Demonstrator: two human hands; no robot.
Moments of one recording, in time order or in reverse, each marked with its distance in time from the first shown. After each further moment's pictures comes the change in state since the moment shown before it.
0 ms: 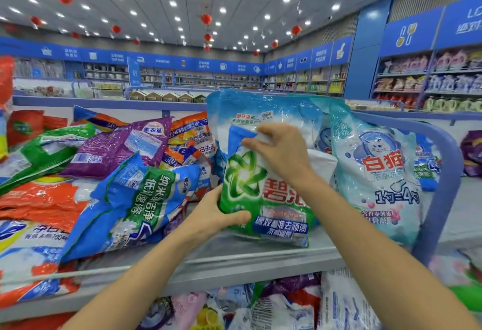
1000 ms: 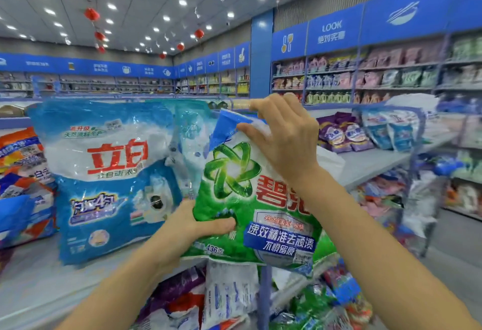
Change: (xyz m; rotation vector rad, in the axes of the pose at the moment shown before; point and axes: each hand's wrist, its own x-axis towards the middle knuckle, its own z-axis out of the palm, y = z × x) left_hand 0.005 0.086 0.193 -0.269 -0.415 0.015; right_hand -0.076 0.086 -0.222 -0.694 0.597 -0.536
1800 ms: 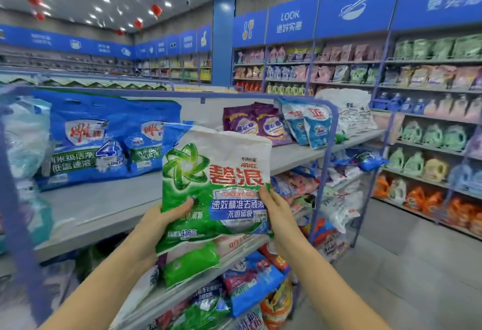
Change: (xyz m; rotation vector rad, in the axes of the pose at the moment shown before) left_hand 0.235 -0.093 0.288 -0.313 0.212 -0.146; right_hand -0.276 0.294 -0.170 0.958 -0.489 1.713
